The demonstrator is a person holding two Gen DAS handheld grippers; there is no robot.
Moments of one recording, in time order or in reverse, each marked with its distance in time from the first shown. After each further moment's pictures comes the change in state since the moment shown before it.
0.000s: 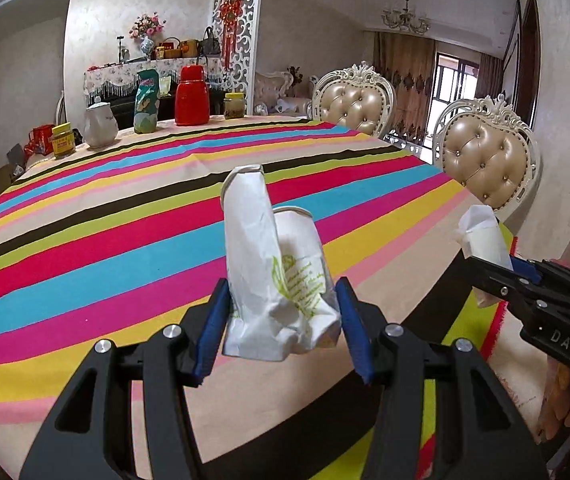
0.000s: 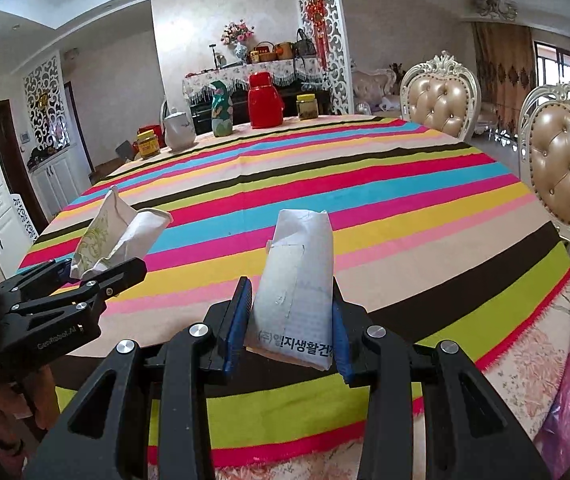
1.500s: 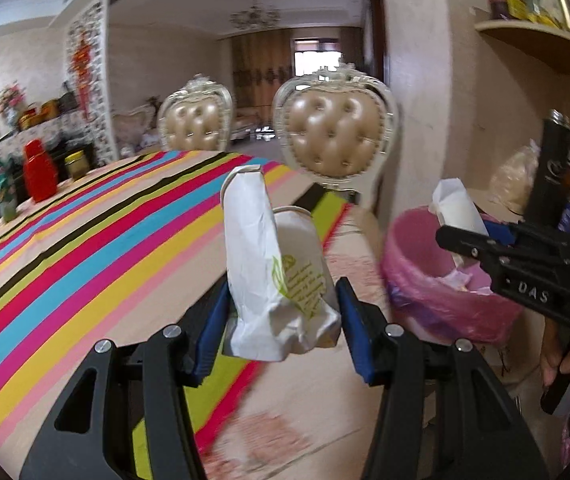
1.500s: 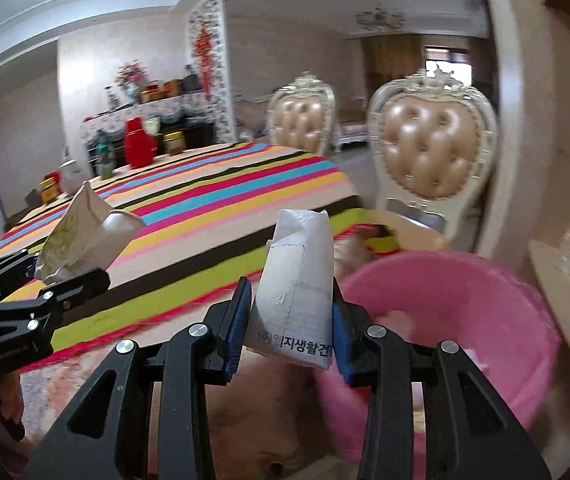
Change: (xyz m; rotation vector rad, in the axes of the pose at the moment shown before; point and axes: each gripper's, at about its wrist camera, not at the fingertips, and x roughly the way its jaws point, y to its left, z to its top) left arm -0.011 -0.212 -0.017 0.367 -0.044 -0.388; right arm -0.152 -0.161 -0.073 0.178 -0.110 -0.401
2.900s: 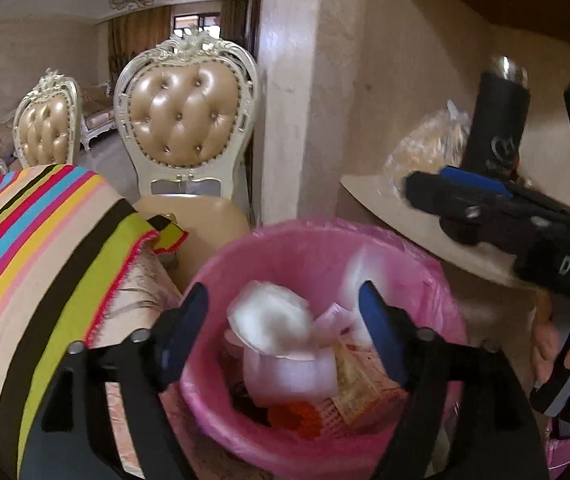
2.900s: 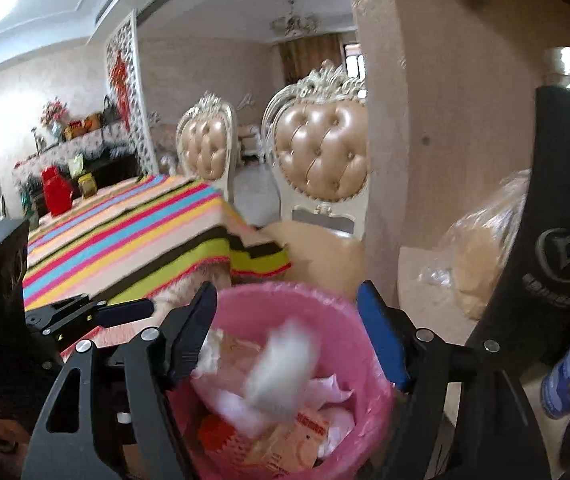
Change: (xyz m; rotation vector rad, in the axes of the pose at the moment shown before) left arm 0.147 -0.144 0.069 0.126 0.088 -0.418; right arm -0.025 -0.135 0.025 0.158 -0.067 -0.192
